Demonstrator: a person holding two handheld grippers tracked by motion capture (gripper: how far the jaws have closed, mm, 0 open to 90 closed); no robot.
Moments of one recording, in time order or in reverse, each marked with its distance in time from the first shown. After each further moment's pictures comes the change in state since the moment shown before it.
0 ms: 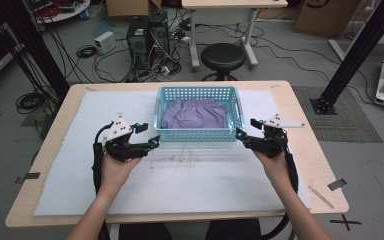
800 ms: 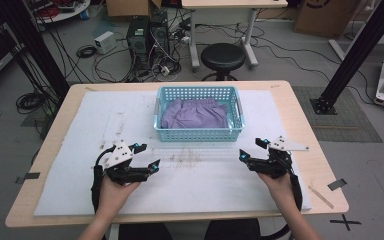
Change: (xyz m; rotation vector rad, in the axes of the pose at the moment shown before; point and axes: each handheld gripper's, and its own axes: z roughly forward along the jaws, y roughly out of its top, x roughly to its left) left arm -0.022 -0.043 -0.010 0.046 -0.003 0.037; right arm 0.005 -0.049 -0.016 0.026 0.026 0.009
